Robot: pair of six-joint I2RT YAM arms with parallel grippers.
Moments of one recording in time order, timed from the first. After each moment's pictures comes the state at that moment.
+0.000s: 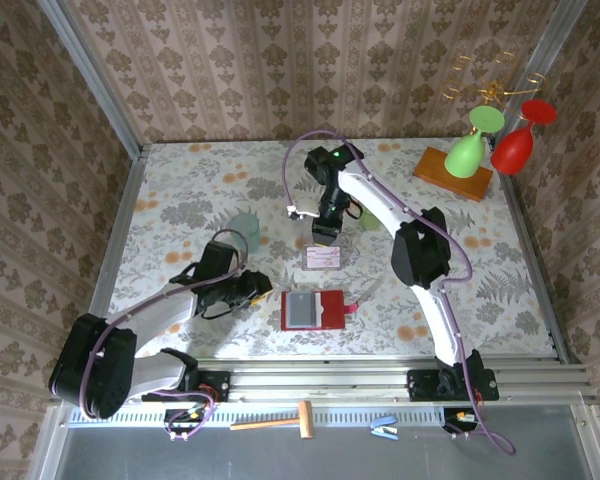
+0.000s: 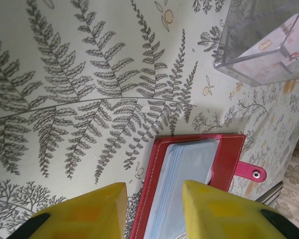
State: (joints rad) left arm -0.47 1.22 0.47 -0.20 0.50 -0.91; right arm 0.53 2.29 2.22 -1.50 -0.32 -0.83
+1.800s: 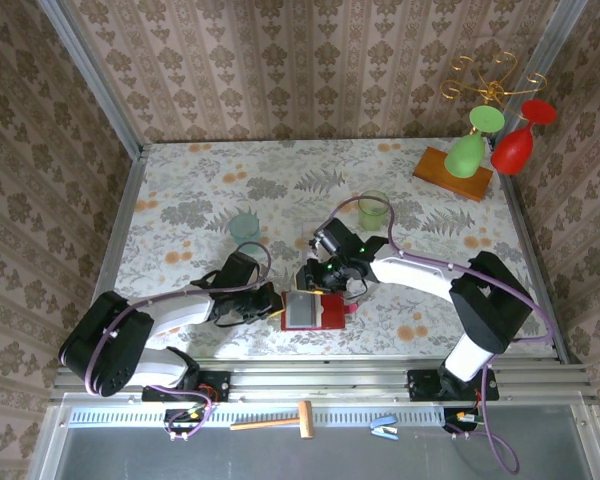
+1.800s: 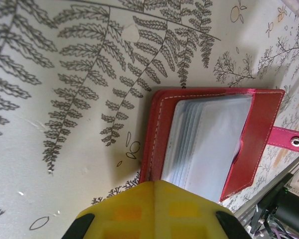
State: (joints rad) left arm -0.65 1.34 0.43 -0.08 0.50 -0.93; right arm 0.76 1.65 1.01 -0.37 -0.42 0.83
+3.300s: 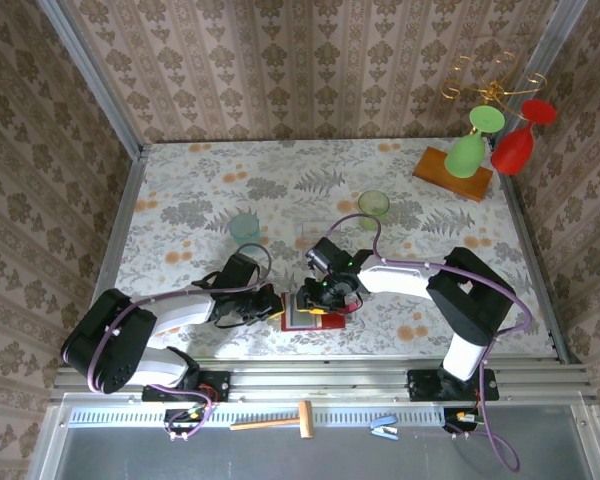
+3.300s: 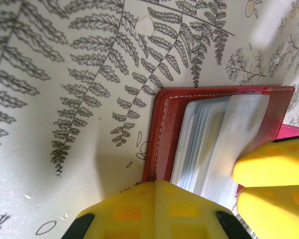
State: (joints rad) left arm -0.65 1.36 0.42 -0.07 0.50 -0.93; right arm 0.83 1.74 0.96 -0.37 -0.40 0.89
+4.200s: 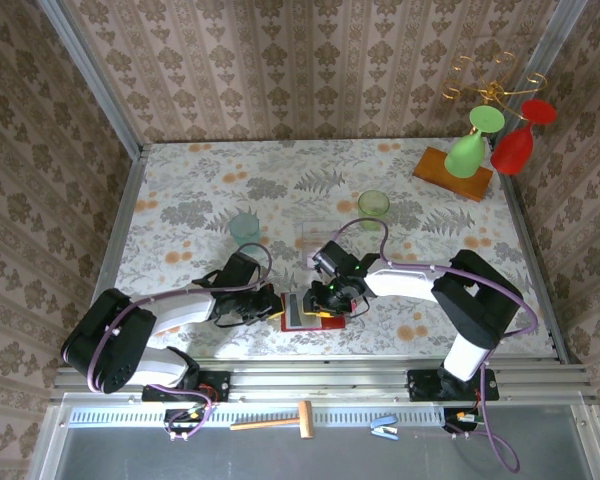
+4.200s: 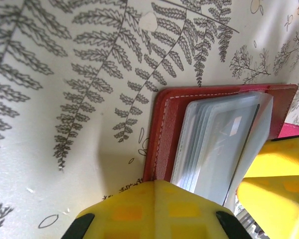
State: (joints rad) left arm -0.65 1.36 0.44 -0.12 0.50 -0.93; right arm 0.80 1.70 0.88 -0.33 -0.40 0.90
